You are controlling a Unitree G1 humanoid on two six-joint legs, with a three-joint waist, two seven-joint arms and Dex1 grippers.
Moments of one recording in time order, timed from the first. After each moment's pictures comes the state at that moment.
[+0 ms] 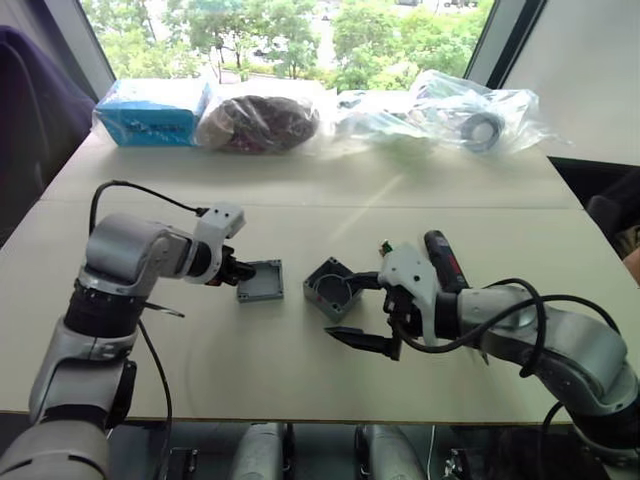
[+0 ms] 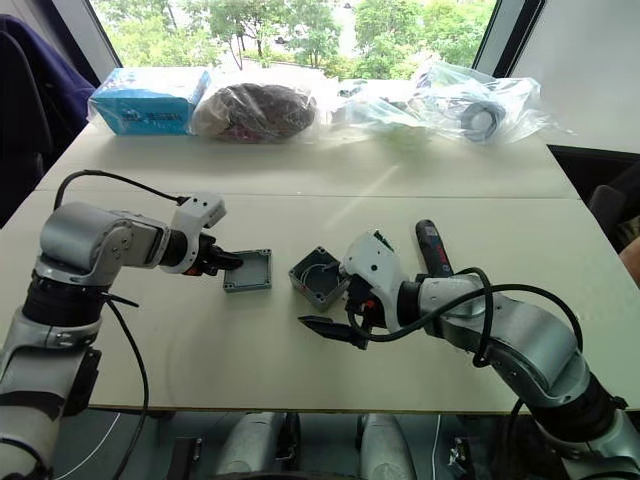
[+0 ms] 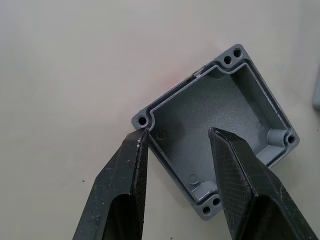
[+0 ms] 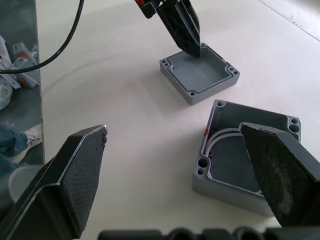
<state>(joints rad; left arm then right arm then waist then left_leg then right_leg) -0.80 0.63 -0.12 -0.08 -0.44 1.61 -0.49 -0.37 -0.77 0.18 -0.72 0.79 0.95 0.51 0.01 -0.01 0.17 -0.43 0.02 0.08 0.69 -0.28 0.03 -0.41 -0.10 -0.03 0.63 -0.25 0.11</state>
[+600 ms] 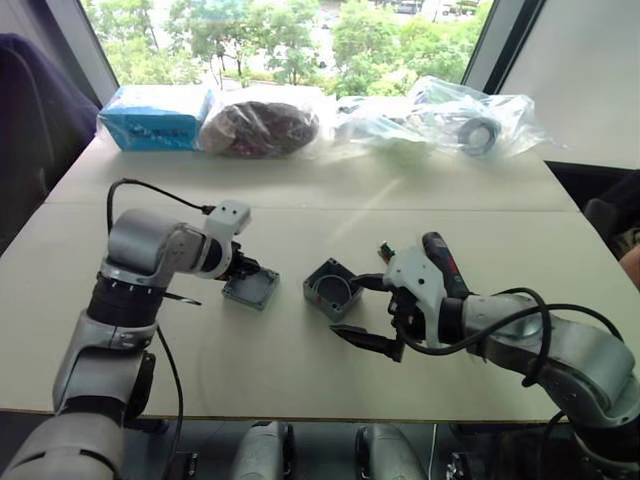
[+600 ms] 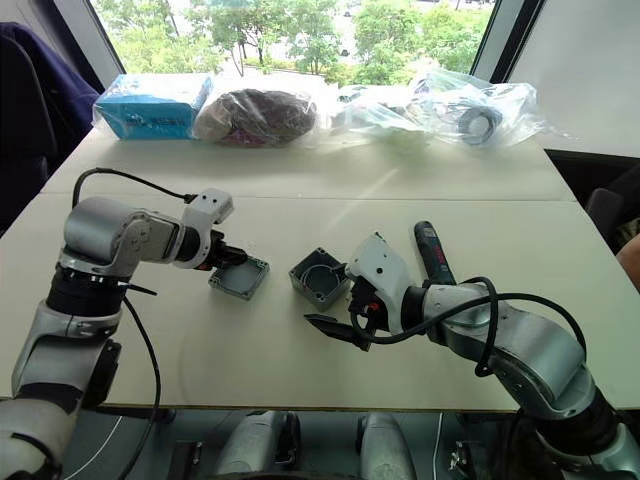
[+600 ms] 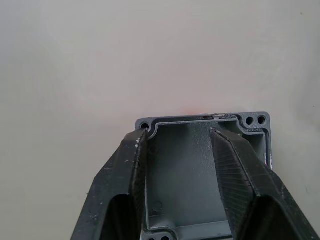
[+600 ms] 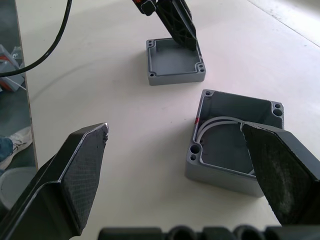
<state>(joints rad) -0.85 0.60 -0.13 -0.05 -0.42 1.61 -0.43 -0.31 -0.74 0.13 -0.76 0.79 1.00 0.45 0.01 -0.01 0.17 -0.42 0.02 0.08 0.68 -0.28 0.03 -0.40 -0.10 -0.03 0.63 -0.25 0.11</state>
